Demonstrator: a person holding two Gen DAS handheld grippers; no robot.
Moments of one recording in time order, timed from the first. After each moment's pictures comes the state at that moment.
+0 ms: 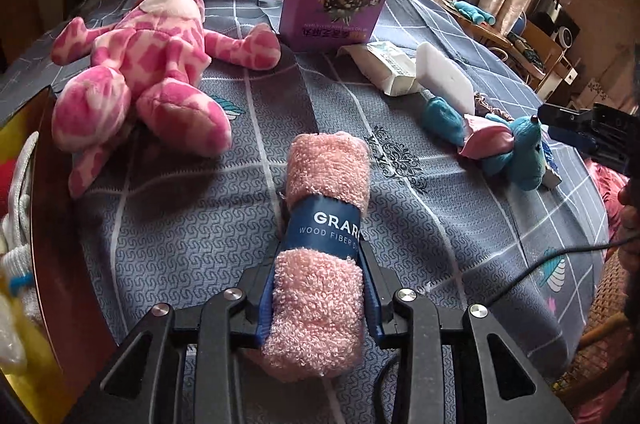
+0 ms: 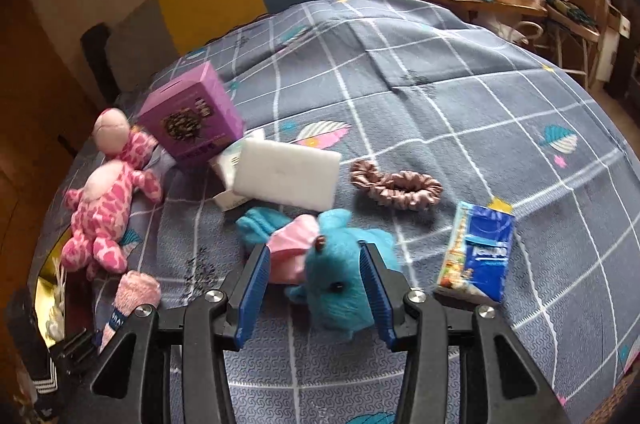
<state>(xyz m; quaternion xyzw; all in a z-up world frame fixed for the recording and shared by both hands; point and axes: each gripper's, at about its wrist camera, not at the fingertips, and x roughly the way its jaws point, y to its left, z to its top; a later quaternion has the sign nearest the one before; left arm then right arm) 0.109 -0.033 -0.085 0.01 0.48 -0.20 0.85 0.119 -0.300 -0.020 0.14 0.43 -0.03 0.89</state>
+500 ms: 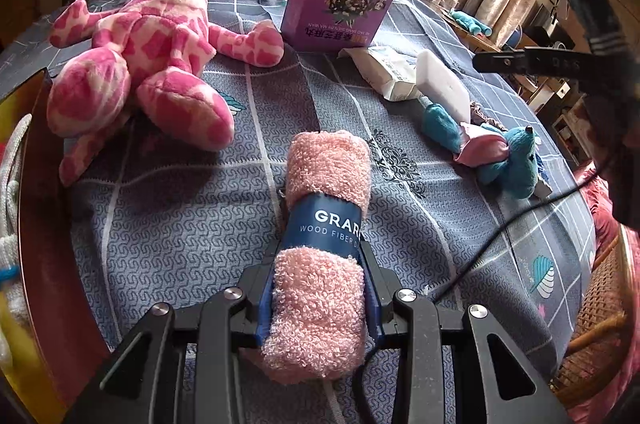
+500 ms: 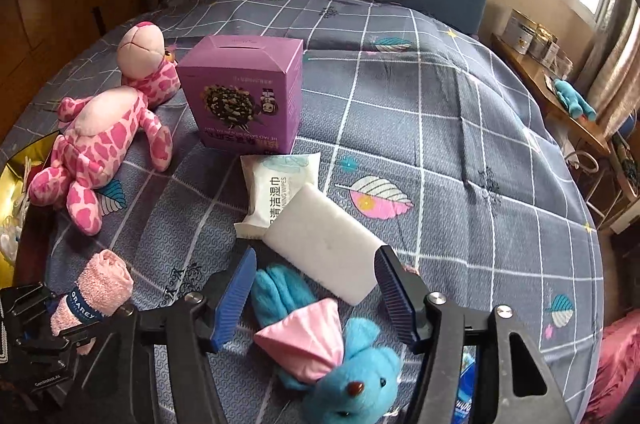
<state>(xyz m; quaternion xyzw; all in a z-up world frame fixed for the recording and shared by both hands) 0.113 -0.020 -0.087 -0.03 0.48 -0.22 0.85 0.218 -0.250 -0.007 -0.09 0.48 0.05 0.87</state>
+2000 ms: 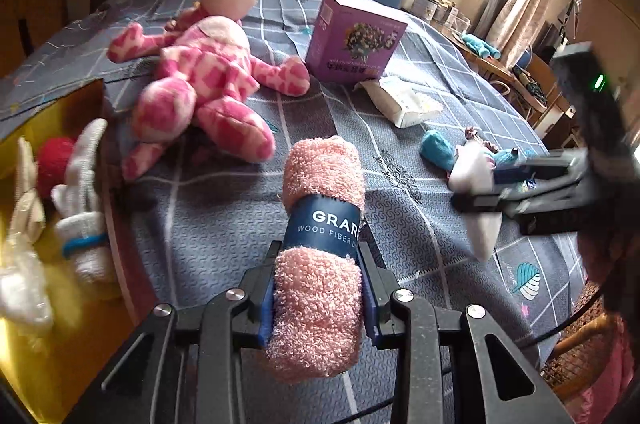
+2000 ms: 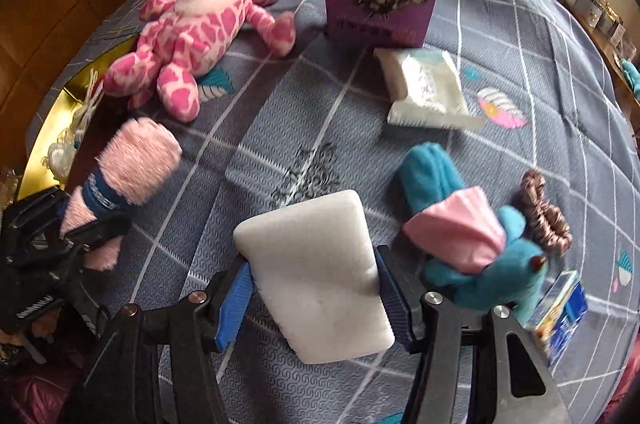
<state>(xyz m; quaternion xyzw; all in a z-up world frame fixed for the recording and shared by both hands) 0.079 0.009 -0.046 -0.03 0.45 -0.18 0.87 0.151 -0.181 -0.058 -0.07 0.57 0.14 0.80</state>
